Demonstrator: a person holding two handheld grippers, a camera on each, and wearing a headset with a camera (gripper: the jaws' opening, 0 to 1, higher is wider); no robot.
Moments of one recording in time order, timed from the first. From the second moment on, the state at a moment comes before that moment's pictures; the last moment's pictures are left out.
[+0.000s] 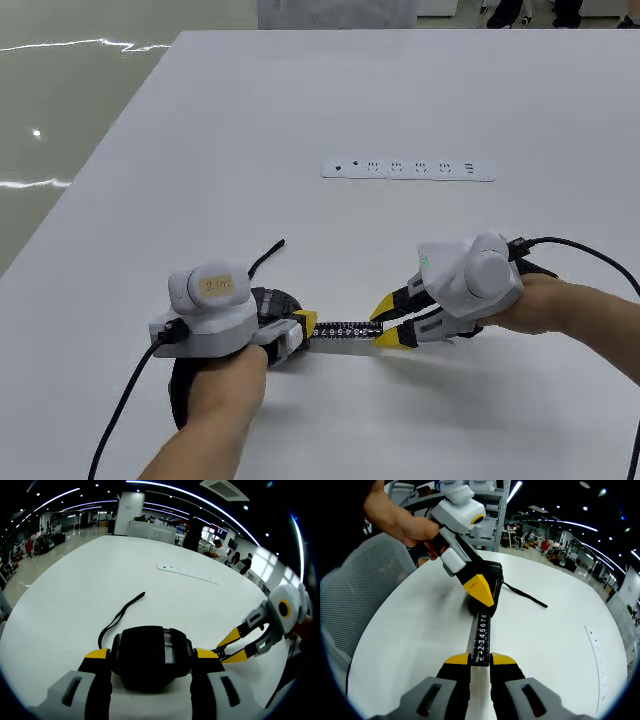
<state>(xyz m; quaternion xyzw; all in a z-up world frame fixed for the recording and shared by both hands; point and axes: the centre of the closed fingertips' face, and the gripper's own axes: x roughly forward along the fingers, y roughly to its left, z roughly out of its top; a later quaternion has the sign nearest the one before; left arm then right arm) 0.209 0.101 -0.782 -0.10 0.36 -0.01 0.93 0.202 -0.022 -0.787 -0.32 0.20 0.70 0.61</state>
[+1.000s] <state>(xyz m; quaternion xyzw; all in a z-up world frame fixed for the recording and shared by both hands) 0.212 0.103 -0.781 -0.10 0.36 -0.02 0.93 0.200 -0.009 -0.789 -0.32 0.20 0.70 0.61</state>
